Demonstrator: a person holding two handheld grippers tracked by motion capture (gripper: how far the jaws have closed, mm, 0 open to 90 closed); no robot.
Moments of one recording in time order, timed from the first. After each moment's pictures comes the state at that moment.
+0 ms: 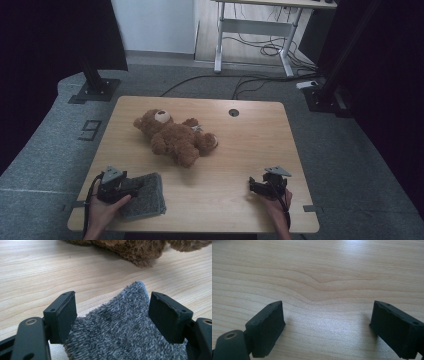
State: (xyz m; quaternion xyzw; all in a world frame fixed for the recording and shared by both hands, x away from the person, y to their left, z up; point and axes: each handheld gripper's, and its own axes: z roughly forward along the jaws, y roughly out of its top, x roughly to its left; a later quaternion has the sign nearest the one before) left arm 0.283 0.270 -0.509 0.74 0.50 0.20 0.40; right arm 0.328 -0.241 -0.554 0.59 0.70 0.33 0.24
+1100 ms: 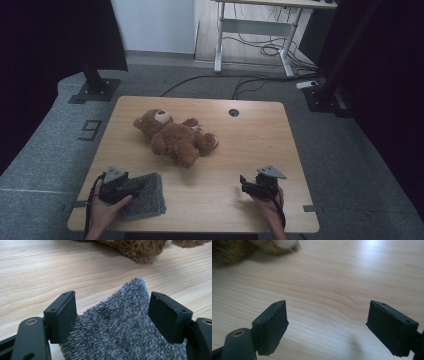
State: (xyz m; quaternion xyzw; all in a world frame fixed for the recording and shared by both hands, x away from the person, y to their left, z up) left arm 0.284 0.267 -0.514 0.75 0.50 0.19 0.39; right arm 0.314 -0.209 -0.529 0.53 0.71 0.40 0.24
